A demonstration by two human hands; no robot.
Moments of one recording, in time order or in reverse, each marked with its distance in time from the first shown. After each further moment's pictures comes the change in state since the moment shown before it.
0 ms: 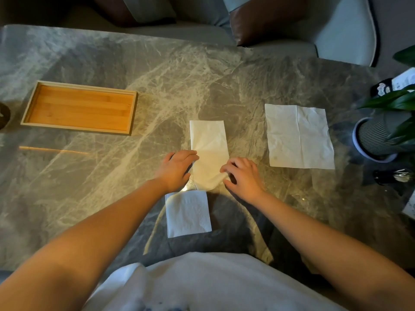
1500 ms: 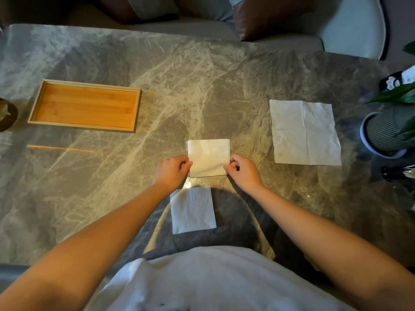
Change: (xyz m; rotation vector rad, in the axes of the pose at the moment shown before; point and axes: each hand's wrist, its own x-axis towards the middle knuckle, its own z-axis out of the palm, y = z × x) left_hand -0.017 0.010 -0.009 -0.340 0.089 -0.357; right_hand 0.016 -0.025 -0.006 0.474 -0.009 0.372
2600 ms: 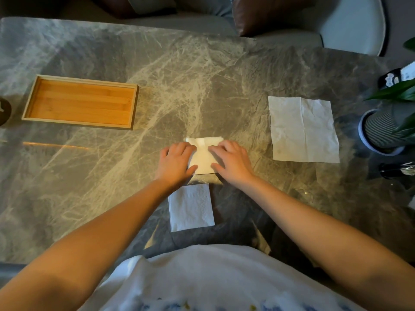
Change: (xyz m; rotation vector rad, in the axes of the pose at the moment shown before) left_hand 0.006 0.003 0.010 0.381 0.130 0.293; right_hand 0.014 -0.016 0.005 -0.442 -0.004 -0.362
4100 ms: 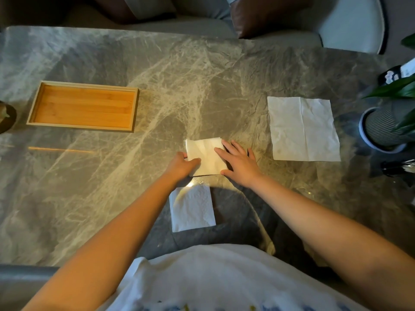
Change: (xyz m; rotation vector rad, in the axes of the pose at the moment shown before) left_hand 0.014 0.023 -0.008 -1.198 -0.219 -0.767; right_hand -0.005 0.028 0.004 -0.120 -0.240 0.067
